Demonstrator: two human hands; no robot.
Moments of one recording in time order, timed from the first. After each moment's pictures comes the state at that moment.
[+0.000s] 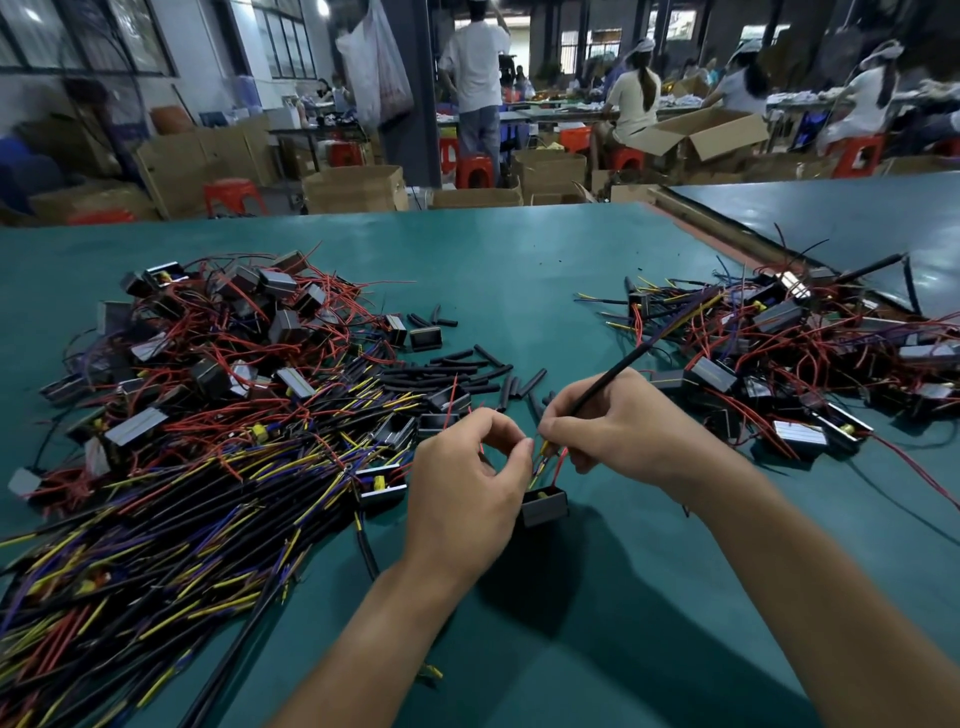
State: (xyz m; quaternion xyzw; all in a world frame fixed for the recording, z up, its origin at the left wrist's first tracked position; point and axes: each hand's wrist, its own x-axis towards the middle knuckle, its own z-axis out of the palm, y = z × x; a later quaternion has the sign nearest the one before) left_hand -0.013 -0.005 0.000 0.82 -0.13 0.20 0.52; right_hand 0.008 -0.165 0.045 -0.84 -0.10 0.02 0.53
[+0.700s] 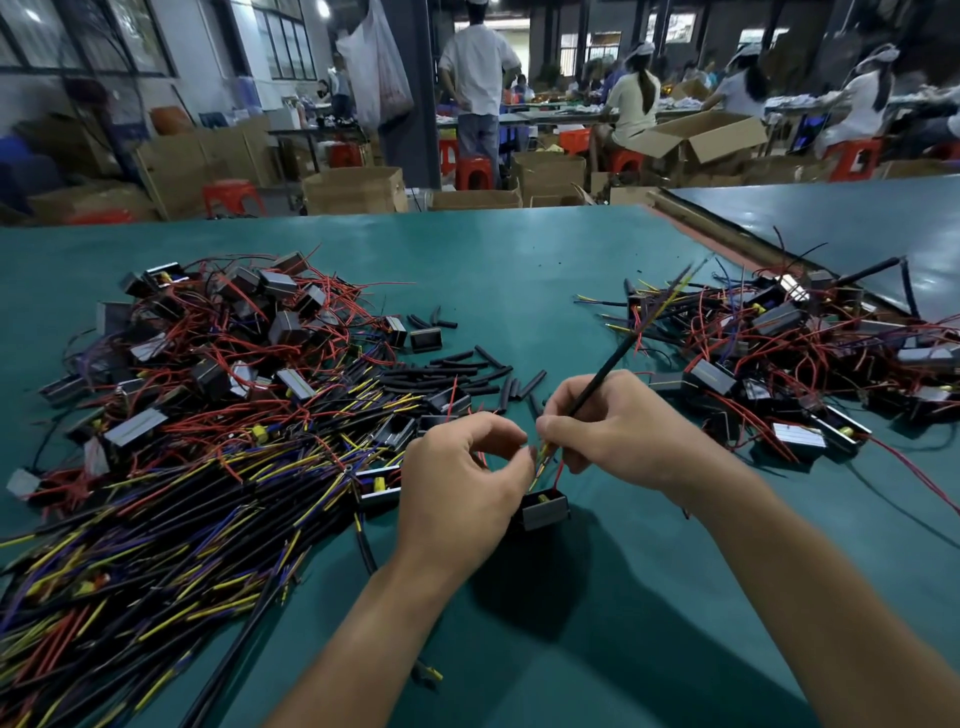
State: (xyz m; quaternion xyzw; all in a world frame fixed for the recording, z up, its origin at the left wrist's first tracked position) left_hand -0.013 -0.001 0.007 0.83 -0.11 0.19 0.52; right_hand 0.008 -0.161 0.045 -0.83 -0.11 0.01 0.54
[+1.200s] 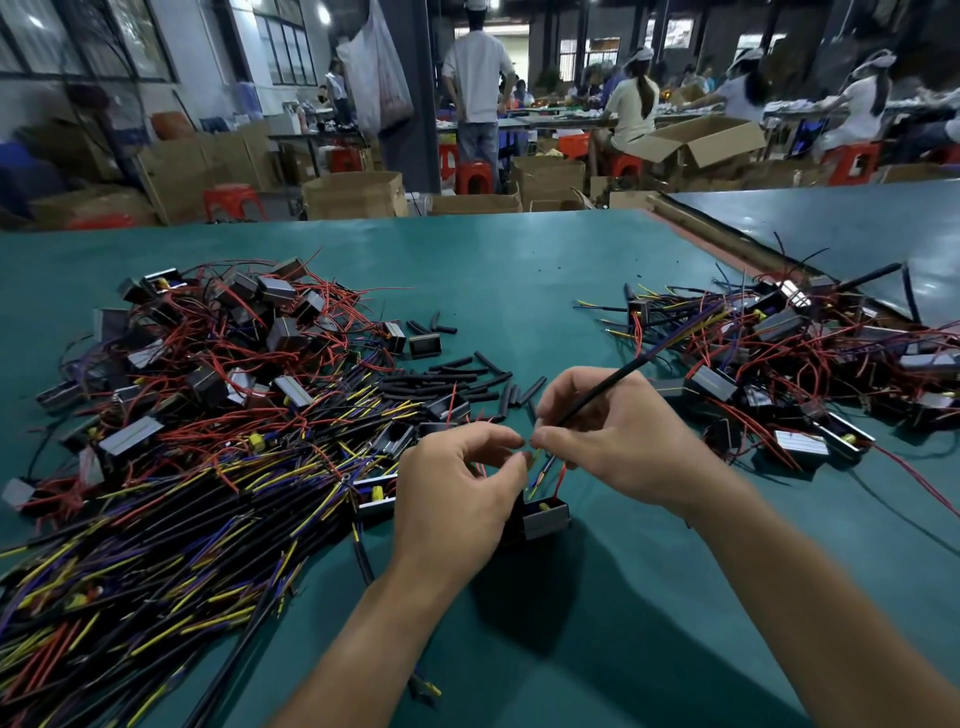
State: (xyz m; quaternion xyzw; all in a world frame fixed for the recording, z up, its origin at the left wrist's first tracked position) left_hand -0.015 0.000 0.011 0.82 -0.08 0.17 0.54; right_hand 0.010 -0.163 0.040 -0.82 -0.14 -0.06 0.55
